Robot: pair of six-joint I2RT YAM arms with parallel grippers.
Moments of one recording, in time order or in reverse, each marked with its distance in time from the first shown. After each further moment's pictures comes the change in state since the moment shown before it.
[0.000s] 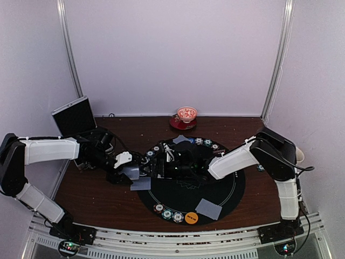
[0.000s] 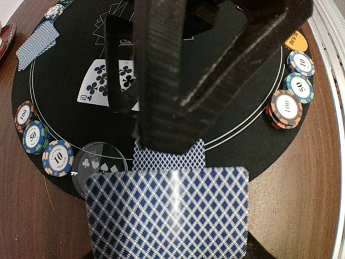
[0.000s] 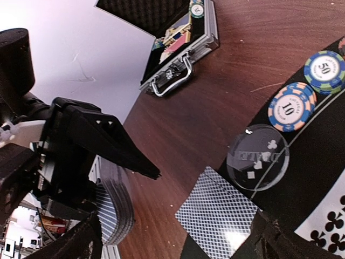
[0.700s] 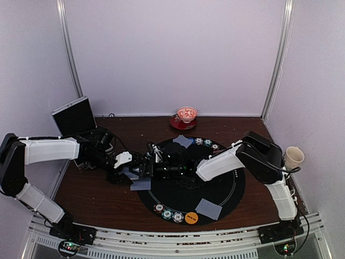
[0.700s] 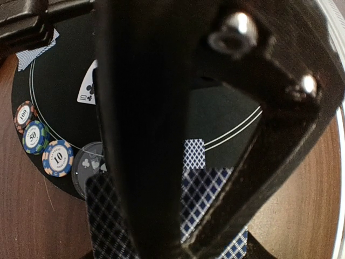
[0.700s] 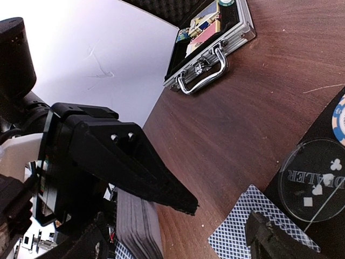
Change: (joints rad) left arm 0.000 0.000 0.000 0.000 0.000 0.000; right arm 0.041 0.144 0.166 0.070 -0.070 0.099
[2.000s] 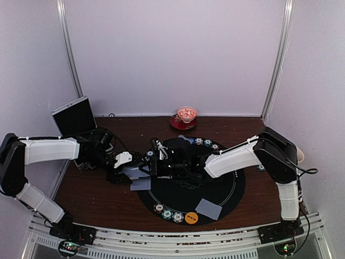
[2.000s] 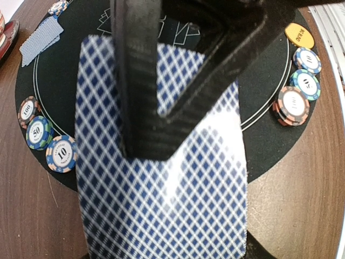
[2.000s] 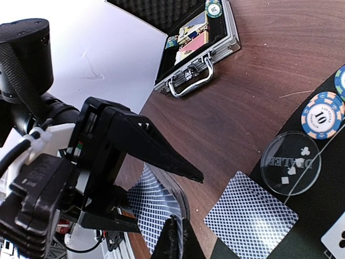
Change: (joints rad) left arm 0.001 0.000 -0.002 0.008 -0.026 0.000; right arm 0.006 -0.158 -0.072 -0.165 0.105 -0.079
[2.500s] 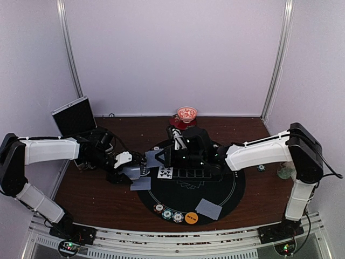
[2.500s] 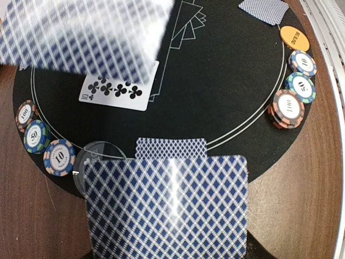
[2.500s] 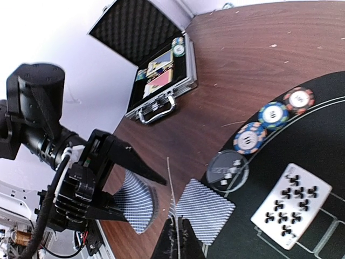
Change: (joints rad) left arm 0.000 0.000 0.000 -0.001 0.021 0.000; right arm -0.035 -0.261 -0.129 -0.182 0.175 -0.111
